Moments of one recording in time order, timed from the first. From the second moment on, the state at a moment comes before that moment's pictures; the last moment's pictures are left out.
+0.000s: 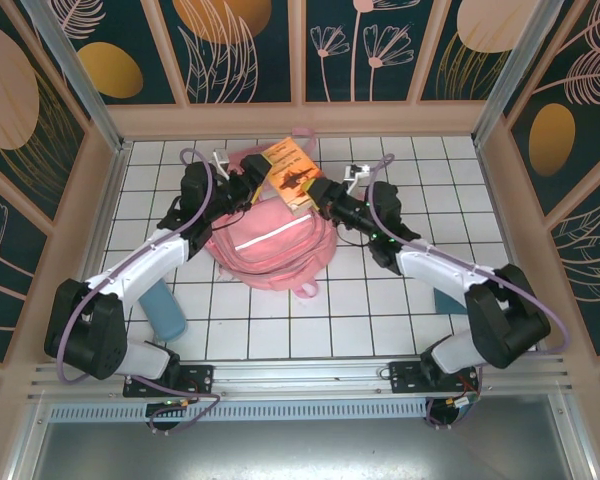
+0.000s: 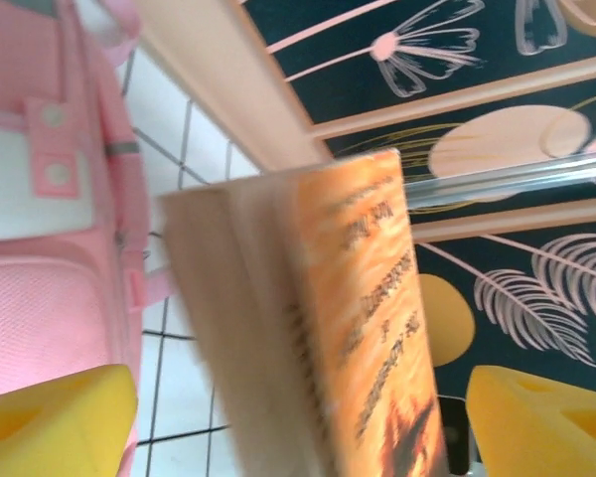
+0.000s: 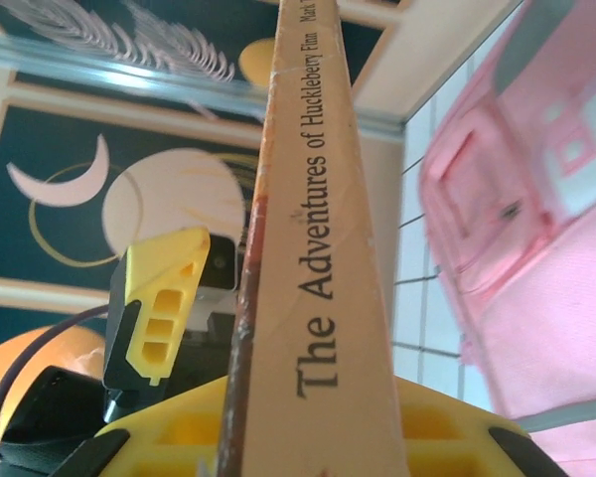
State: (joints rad) left arm -0.41 1.42 0.97 0.19 0.32 -1.20; right arm 0.56 1.41 0.80 0.56 -0.38 1.30
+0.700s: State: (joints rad) left arm -0.73 1.71 1.40 -0.57 -0.04 -0.50; right arm 0.22 0.87 0.57 -0.04 -0.20 1.06
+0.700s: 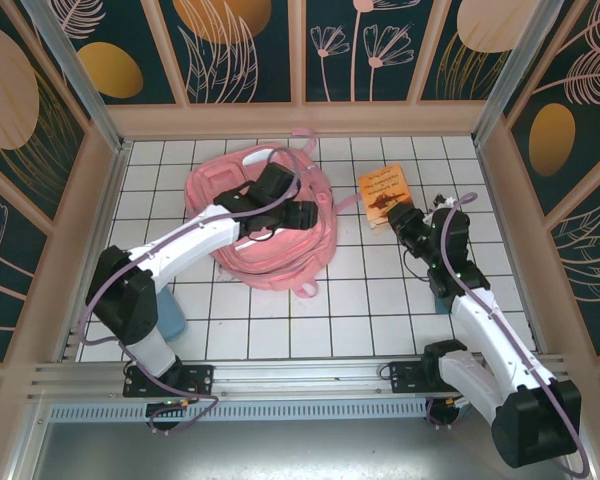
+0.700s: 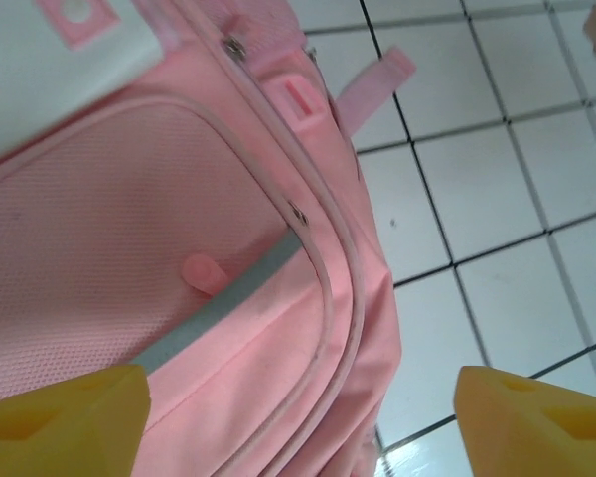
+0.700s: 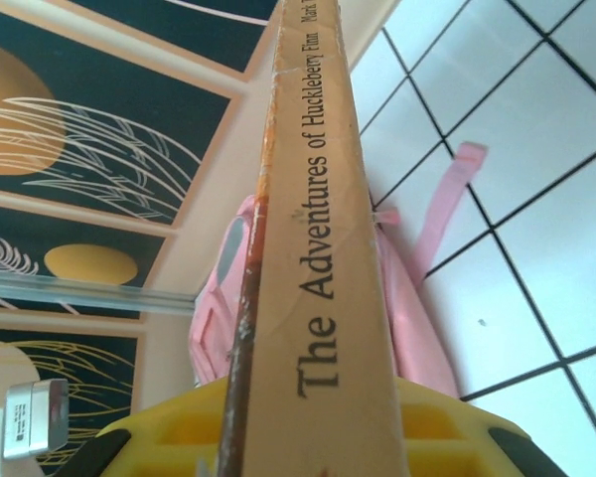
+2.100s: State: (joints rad) left arm -0.84 1.93 1.67 -0.90 -0.53 -0.21; right arm 0.22 0.87 0.55 -0.07 -0.23 1.05
